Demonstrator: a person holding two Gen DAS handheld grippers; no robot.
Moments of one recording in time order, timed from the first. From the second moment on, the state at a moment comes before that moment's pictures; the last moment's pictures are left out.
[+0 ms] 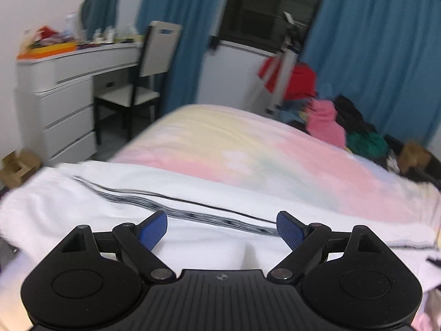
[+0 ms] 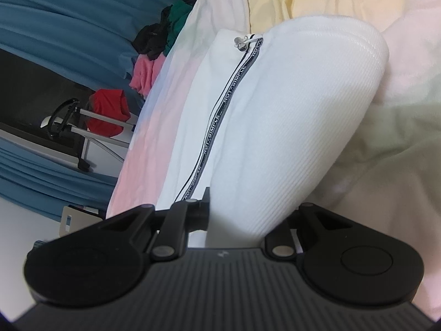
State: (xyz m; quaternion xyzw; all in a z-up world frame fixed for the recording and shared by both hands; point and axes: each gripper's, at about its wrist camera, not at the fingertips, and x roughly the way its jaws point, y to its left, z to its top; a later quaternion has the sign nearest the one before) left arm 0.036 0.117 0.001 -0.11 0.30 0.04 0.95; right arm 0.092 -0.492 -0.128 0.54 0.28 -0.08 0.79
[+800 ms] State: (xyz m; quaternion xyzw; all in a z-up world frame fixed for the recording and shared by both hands) left arm 0.056 0.052 -0.085 0.00 0.33 0.02 0.94; right arm 0.069 -0.511 -0.130 0.59 0.15 -0.12 0.78
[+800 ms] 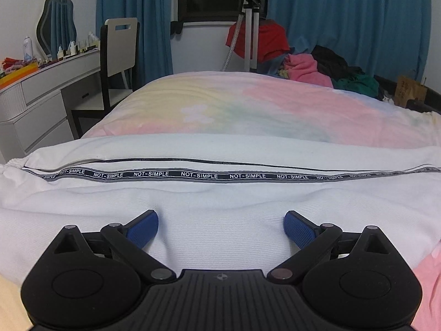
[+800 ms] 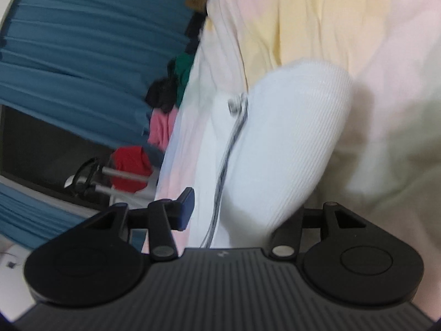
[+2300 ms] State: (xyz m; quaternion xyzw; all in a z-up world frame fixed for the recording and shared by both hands) left arm 0.037 0.086 -0.044 -0.08 0.28 0.02 0.96; right arm 0.053 -0.159 -0.019 -0.17 0.07 0.04 0.98
